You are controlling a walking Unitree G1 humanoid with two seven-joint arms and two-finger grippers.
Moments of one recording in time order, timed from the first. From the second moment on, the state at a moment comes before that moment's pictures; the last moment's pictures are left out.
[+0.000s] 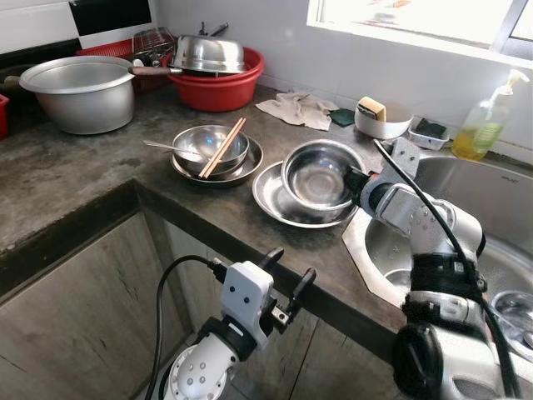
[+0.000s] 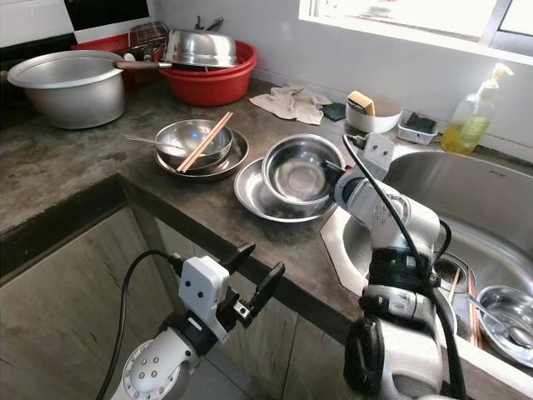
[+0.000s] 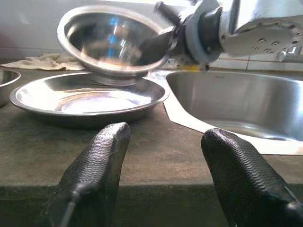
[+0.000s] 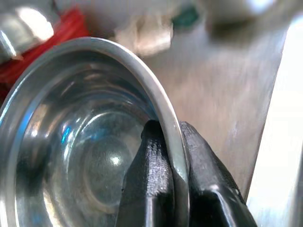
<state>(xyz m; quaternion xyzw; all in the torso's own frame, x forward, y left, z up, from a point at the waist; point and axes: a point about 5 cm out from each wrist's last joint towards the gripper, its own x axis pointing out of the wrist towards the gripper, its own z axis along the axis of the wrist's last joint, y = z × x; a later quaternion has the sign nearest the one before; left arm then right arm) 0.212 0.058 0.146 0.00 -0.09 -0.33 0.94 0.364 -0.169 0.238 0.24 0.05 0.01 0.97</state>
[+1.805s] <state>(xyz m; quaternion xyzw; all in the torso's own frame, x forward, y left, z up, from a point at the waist) 0.232 0.069 0.156 0.02 -0.10 -0.29 0.95 0.256 -0.140 0.223 -0.07 -0.17 -0.03 0.98</state>
